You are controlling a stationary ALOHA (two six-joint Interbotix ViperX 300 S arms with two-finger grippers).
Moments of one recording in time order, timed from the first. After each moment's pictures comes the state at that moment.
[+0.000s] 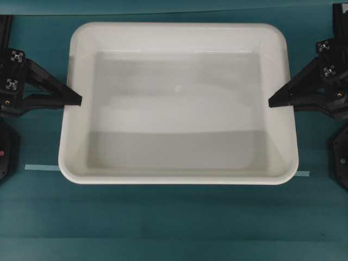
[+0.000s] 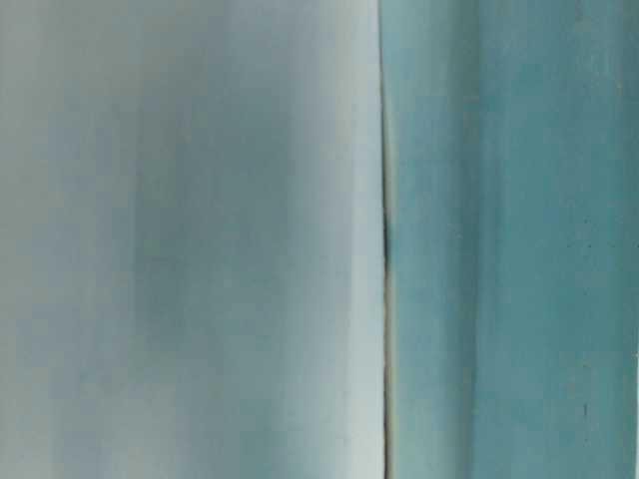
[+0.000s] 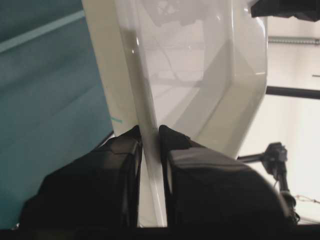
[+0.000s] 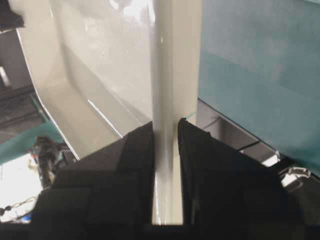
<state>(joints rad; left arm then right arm) 0.02 -0.71 0.48 0.02 0.58 -1.42 -0.13 -0.68 0.45 0.28 0.73 1.36</state>
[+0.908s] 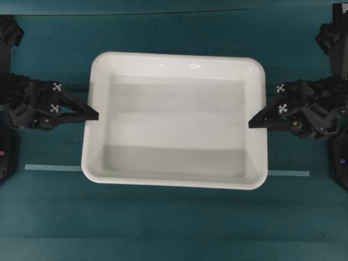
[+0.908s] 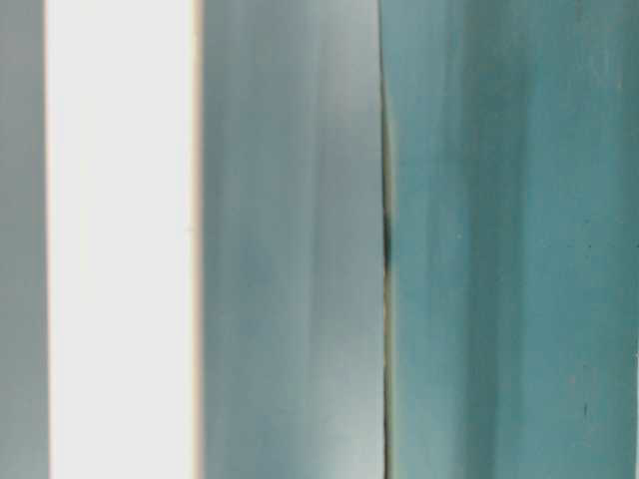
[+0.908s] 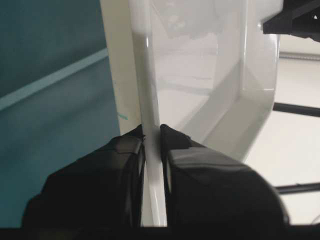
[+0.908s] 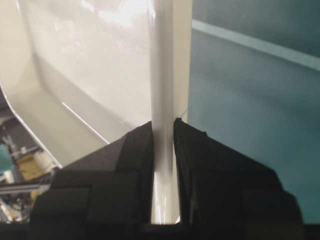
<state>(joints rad) 0.08 -0.69 0.84 0.02 0.39 -1.41 -0.12 -0.65 0.81 0.26 0.50 1.27</state>
